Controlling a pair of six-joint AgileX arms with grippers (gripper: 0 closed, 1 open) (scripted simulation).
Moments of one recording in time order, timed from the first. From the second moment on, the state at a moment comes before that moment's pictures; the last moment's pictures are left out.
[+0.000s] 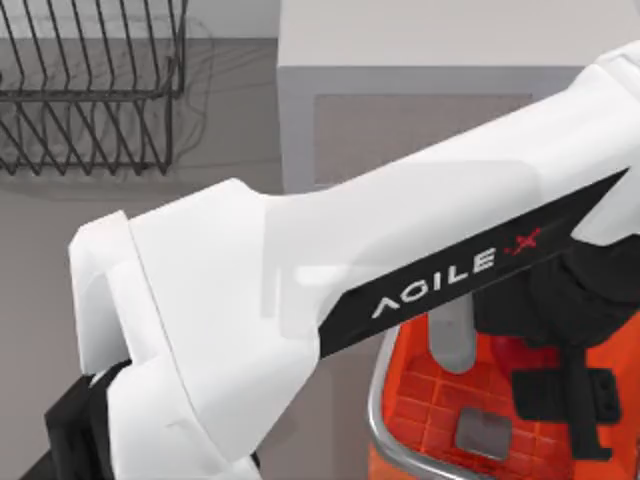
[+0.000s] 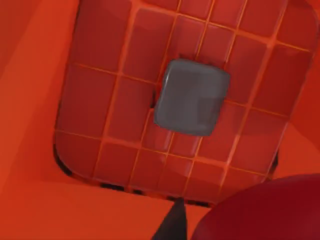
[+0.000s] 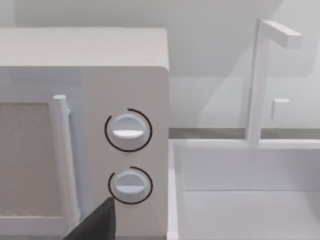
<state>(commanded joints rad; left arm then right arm) -1.20 2.40 2.53 -1.72 -0.12 3.58 0.00 0.00 0.00 0.00 0.00 0.00</state>
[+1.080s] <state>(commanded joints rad) -1.19 2.31 2.08 -1.38 -0.12 3.60 0.00 0.00 0.00 0.00 0.00 0.00</state>
